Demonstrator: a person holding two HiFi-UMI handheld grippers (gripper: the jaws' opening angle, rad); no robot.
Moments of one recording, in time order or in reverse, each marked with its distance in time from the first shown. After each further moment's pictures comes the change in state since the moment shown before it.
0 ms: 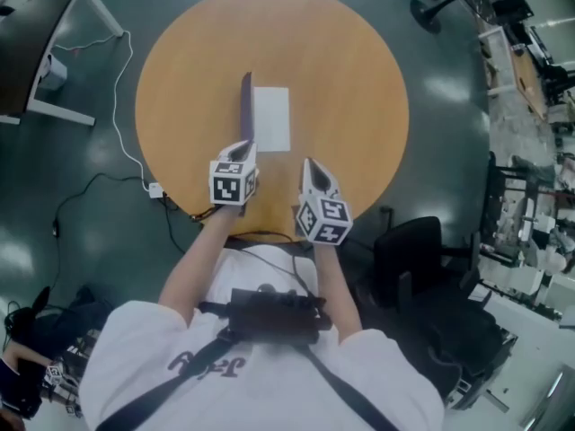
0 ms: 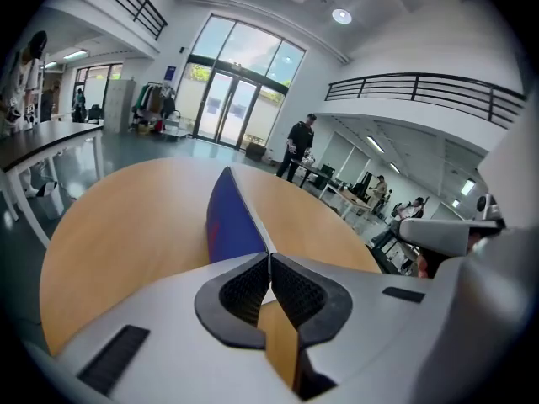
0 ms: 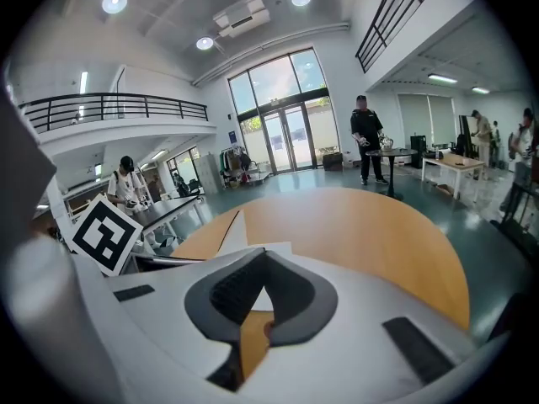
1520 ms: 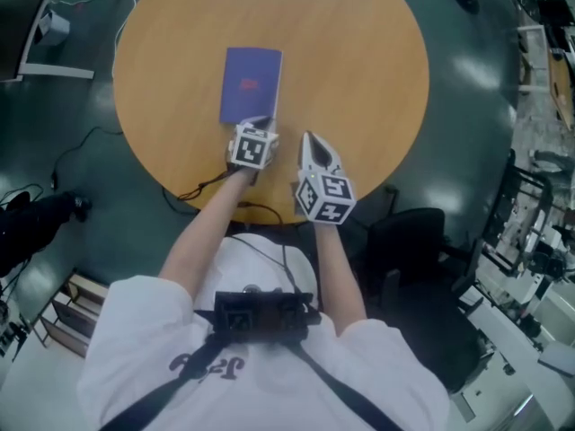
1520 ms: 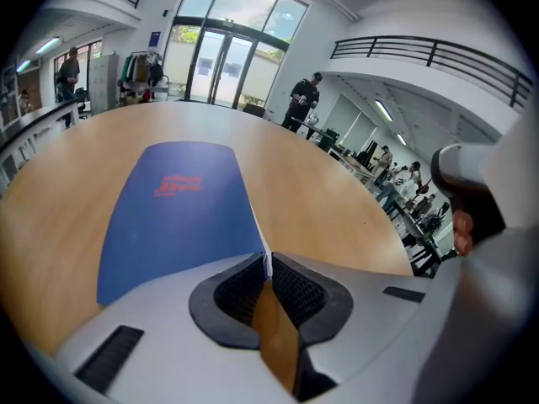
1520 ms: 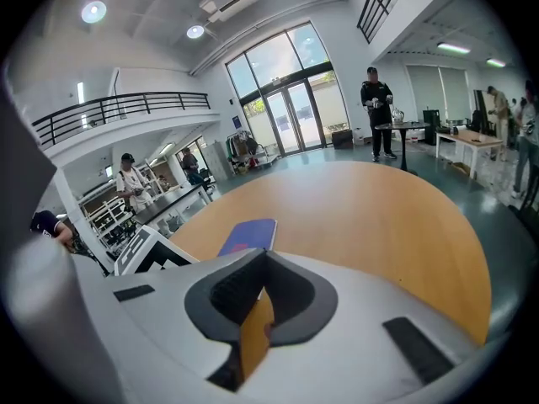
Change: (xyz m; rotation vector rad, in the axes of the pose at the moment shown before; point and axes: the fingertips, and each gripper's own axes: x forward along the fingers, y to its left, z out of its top) left arm 0.112 -0.052 -0.086 0.007 0.282 -0.010; right arm 0.034 -0.052 -0.031 0.032 0.127 0.101
